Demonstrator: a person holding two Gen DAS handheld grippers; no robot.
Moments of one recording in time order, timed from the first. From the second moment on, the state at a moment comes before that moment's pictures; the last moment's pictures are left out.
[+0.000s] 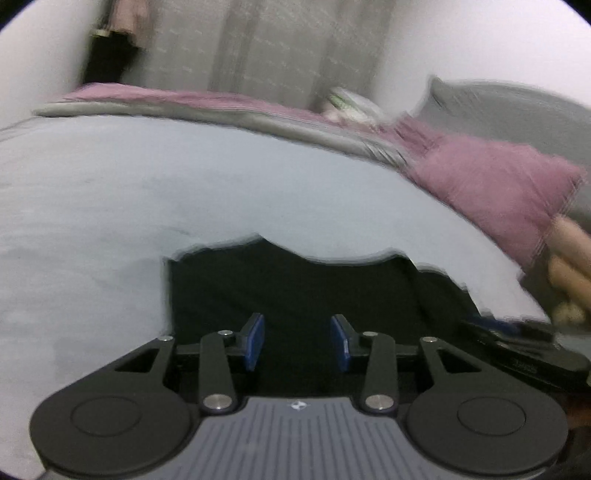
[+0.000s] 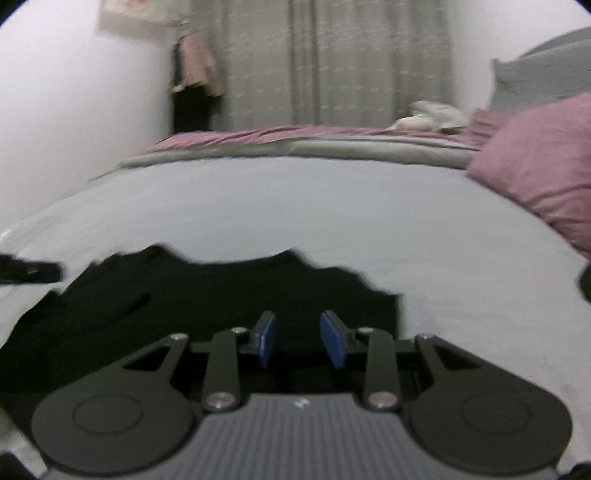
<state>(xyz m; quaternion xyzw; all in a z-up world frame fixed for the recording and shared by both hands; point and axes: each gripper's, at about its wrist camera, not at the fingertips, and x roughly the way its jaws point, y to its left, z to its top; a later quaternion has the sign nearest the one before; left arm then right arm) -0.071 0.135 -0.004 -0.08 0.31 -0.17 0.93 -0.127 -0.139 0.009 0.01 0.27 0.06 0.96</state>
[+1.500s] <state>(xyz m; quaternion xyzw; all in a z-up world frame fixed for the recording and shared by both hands) 0.068 0.164 -0.007 -0.01 0.38 -0.15 0.91 -0.006 -0.198 0.022 0.08 0.34 0.10 0.93</state>
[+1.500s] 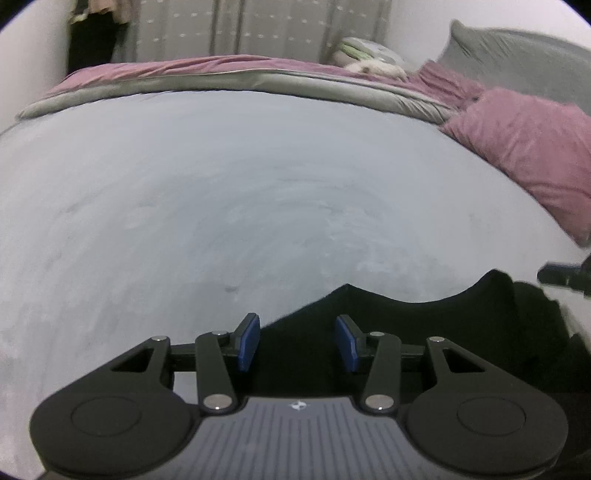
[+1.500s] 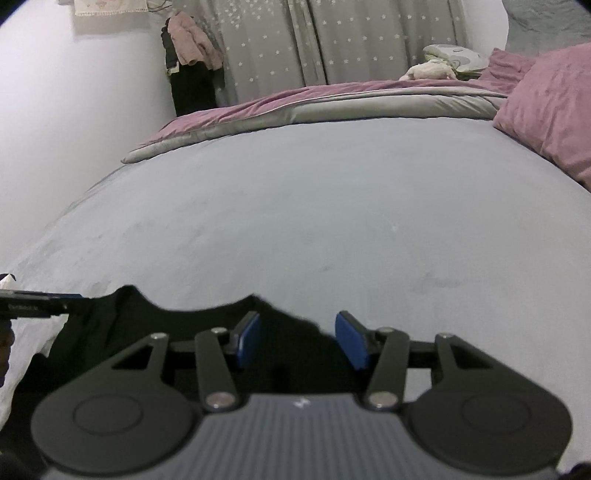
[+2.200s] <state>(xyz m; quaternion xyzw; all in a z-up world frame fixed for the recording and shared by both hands) 0.085 0.155 -0.020 0.04 0.38 -0.22 0.90 0.043 -0.149 -0.007 -0.04 0.39 0.17 0.91</state>
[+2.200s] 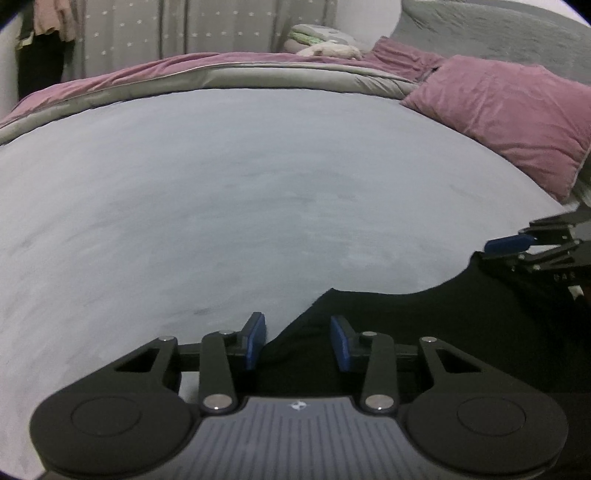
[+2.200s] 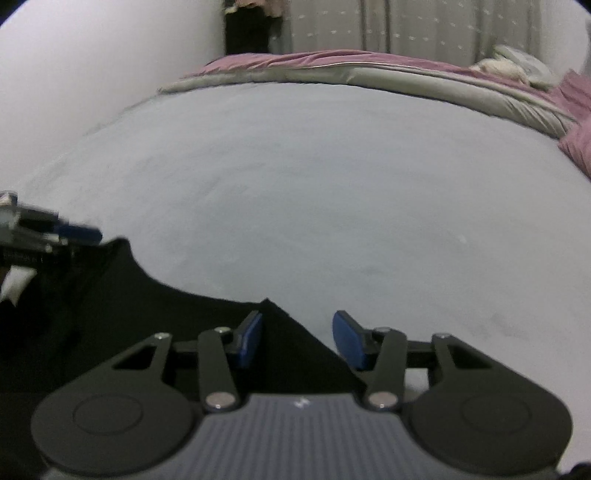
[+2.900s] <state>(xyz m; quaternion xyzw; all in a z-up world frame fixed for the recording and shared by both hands) 0.031 0.139 0.037 0.07 0.30 -0.22 0.92 0.004 -0.135 0.048 -0.04 0.34 0.16 0.93</state>
